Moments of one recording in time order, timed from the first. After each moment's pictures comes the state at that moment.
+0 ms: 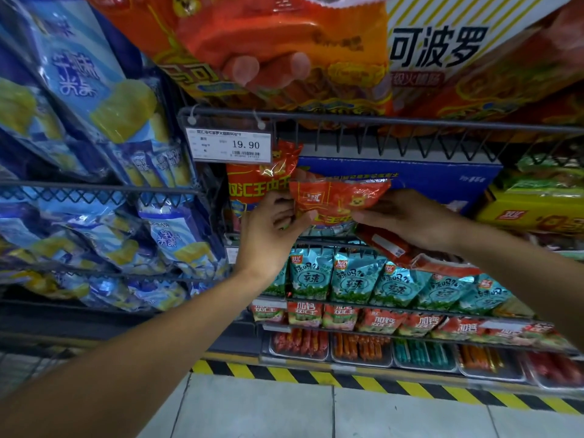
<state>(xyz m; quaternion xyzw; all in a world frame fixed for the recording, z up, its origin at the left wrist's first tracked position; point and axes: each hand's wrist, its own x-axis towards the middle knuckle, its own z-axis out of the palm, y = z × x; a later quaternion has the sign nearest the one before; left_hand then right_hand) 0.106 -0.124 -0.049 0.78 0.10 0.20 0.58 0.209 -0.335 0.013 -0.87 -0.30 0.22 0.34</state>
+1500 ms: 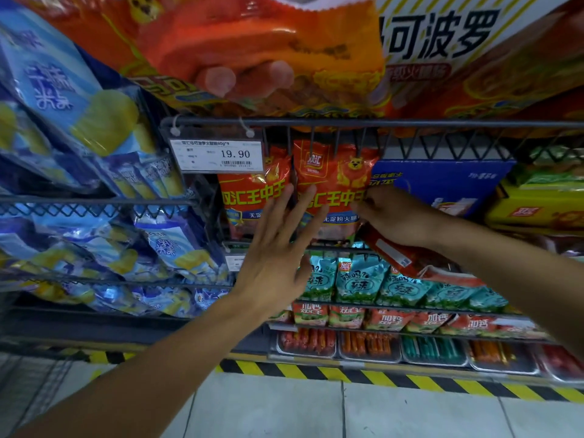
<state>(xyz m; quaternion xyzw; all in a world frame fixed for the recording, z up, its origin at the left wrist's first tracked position) 0.105 -0.114 -0.071 0.97 -0.12 0.21 0.06 0.233 -0.303 -0.002 -0.91 -0.26 0.18 0.26</state>
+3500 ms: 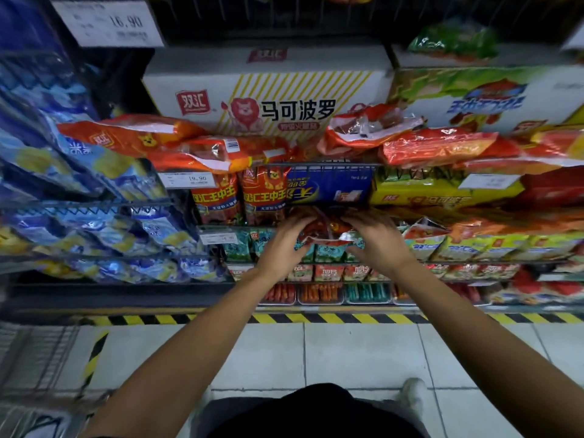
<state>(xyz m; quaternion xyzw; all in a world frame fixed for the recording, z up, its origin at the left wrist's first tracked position) 0.101 -0.244 -0.019 0.92 -0.05 0.04 0.38 0.160 -0.473 0.025 -0.94 -0.31 -0.02 0.10</state>
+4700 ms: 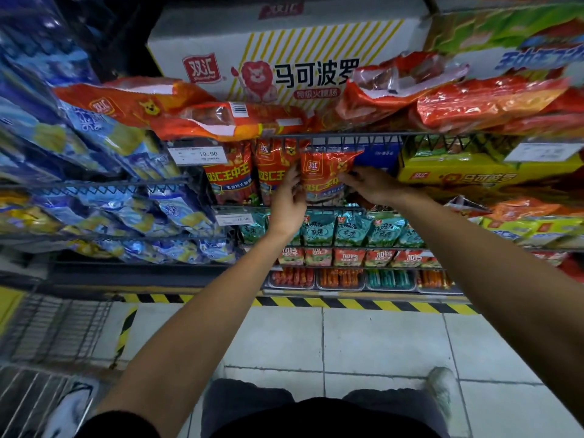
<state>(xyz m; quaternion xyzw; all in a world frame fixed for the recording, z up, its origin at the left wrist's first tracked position) 0.126 -0.239 0.007 0.82 0.16 0.10 0.55 0.240 -0.408 0.023 -0.89 -0.18 0.27 0.30</state>
